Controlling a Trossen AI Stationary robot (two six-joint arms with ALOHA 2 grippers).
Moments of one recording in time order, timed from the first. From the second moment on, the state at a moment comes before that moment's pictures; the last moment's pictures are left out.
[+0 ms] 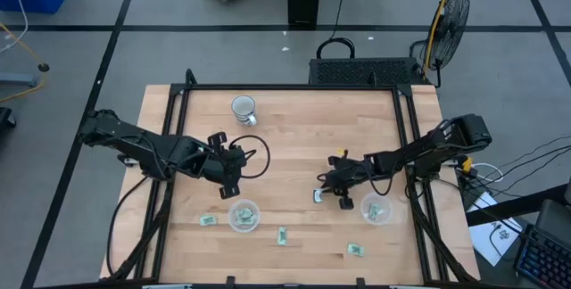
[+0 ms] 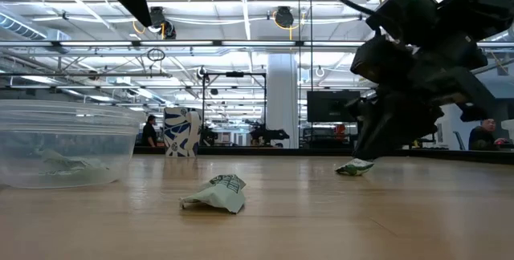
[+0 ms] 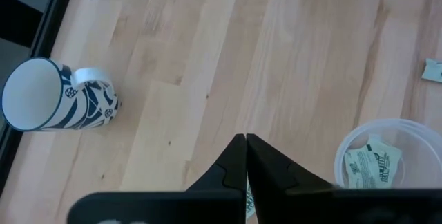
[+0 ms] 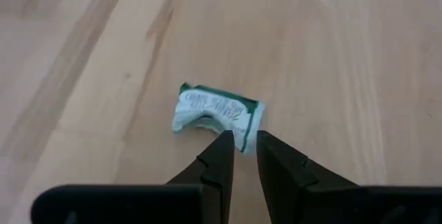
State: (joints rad) left arm -0.31 1.37 1.27 -1.11 -0.39 -0.47; right arm 0.15 1.53 0.46 0.30 -0.08 -0.02
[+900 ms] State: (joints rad) left arm -0.31 1.37 1.27 -1.11 -0.39 -0.47; right arm 0.15 1.54 0.46 0.31 -0.11 -0.19
